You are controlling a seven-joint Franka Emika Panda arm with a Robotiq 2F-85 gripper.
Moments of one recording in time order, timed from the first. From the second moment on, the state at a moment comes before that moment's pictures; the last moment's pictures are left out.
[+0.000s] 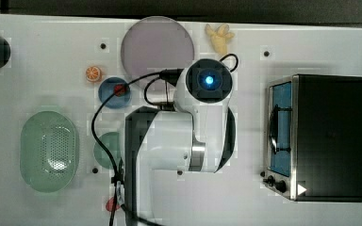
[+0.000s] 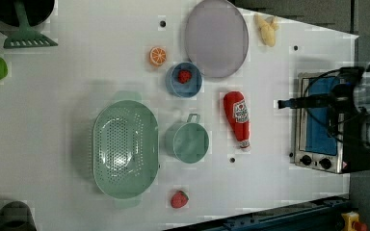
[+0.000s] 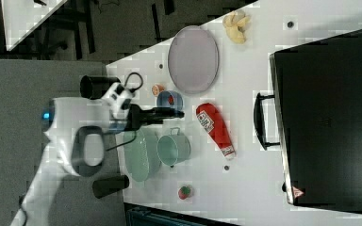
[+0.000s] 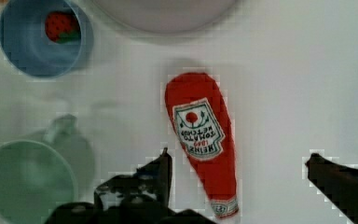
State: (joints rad) arm -0.11 0.09 0.09 -2.14 0.06 0.59 -0.96
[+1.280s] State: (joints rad) arm -0.09 0.40 0.10 -2.35 -0.05 1.06 -1.05
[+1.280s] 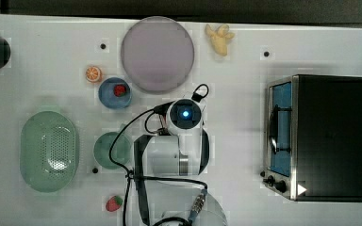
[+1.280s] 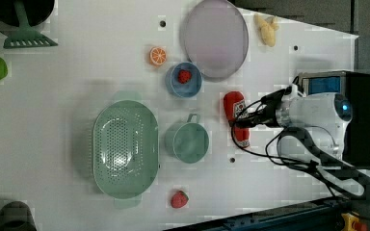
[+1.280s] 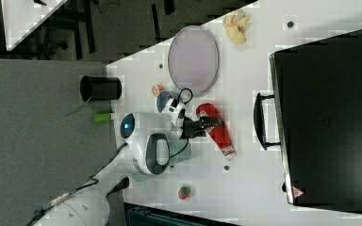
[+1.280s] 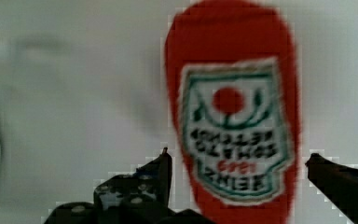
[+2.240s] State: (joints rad) arm -0.08 0.26 0.10 -2.36 -0.05 0.90 -1.04
